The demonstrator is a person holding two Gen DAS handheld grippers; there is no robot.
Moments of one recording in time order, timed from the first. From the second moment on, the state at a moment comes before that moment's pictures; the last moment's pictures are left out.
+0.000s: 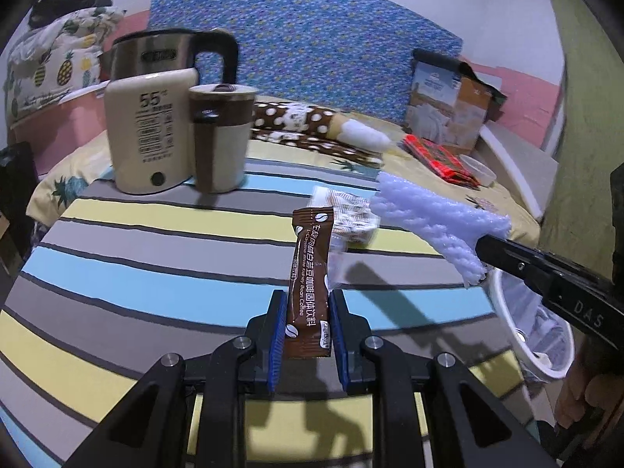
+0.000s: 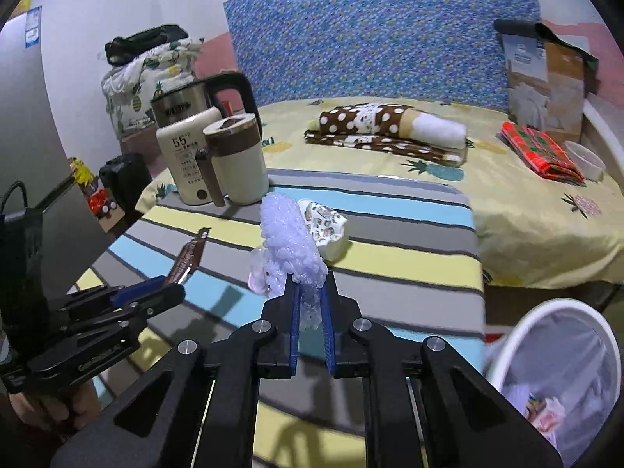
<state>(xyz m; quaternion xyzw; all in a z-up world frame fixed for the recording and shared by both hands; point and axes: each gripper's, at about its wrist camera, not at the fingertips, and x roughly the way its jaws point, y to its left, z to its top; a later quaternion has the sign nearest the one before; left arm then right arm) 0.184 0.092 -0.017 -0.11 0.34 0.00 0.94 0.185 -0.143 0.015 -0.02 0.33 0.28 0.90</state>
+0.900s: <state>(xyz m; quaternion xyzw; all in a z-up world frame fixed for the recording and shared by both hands) 0.148 -0.012 0.006 -0.07 0.35 -0.07 0.93 0.131 -0.210 0.017 0.01 0.31 0.22 0.93</state>
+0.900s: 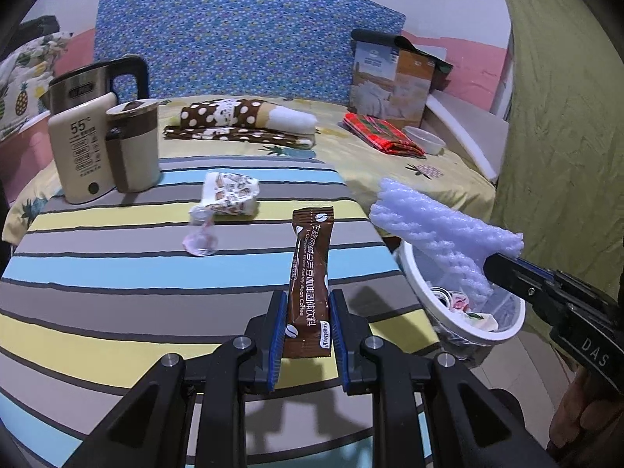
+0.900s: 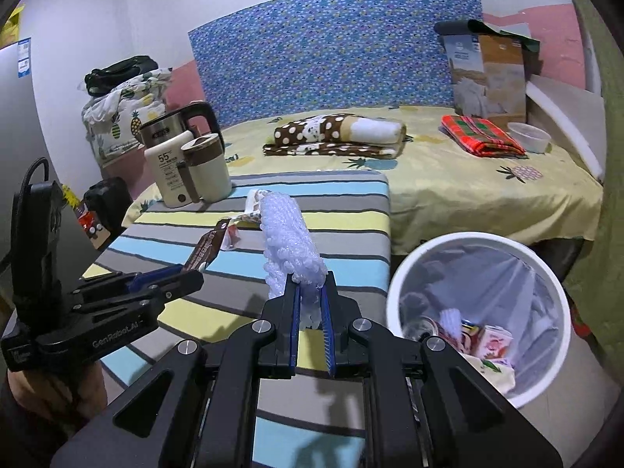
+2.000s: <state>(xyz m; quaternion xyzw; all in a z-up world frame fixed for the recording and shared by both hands) 0.178 -0.140 0.004 -0.02 0.35 -0.20 0.91 0.119 -0.308 -0.001 0.06 0.33 0.10 0.94</state>
